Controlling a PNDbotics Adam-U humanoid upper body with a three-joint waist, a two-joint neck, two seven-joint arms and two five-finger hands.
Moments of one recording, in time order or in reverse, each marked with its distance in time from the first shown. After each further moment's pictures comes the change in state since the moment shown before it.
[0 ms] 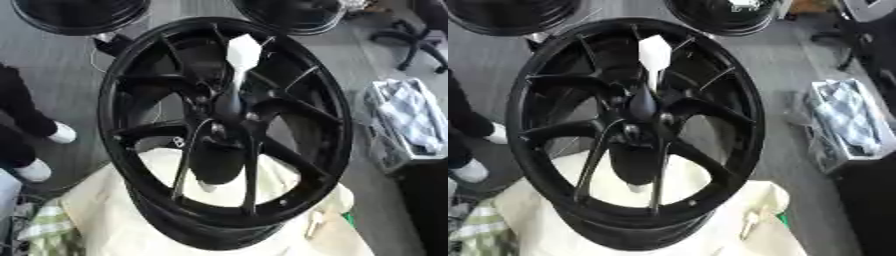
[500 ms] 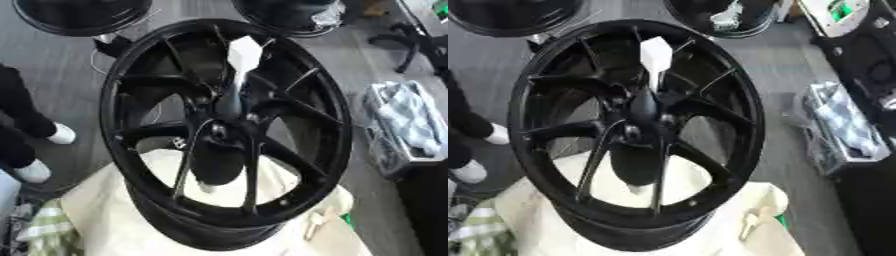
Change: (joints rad) left arm 0.001 0.000 0.001 0.000 0.000 0.003 0.006; right arm -0.019 0.074 0.036 0.041 0.154 -0.030 -0.030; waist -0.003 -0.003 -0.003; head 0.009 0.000
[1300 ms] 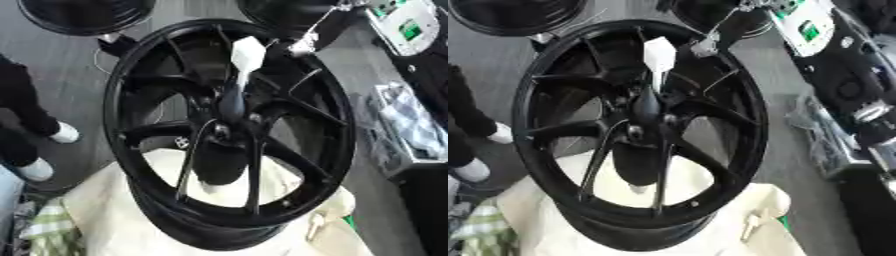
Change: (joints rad) left arm 0.003 0.000 0.005 0.000 0.003 0.006 0.019; right arm 0.006 0.051 0.046 0.005 0.114 -0.007 -0.007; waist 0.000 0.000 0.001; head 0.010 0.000
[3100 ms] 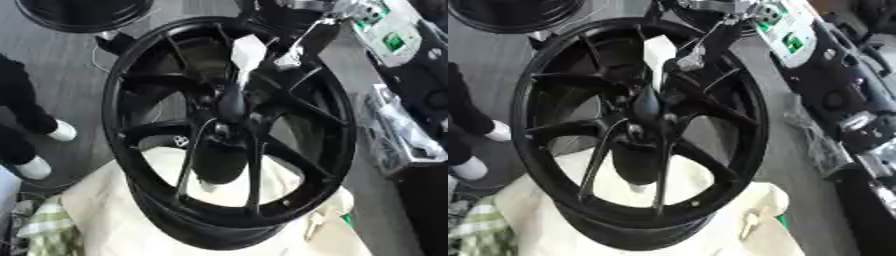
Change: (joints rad) left arm 0.012 0.000 0.004 0.006 0.005 0.013 0.026; right arm 0.020 0.036 0.012 -0.053 0.120 -0.027 -0.027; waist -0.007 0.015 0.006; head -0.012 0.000
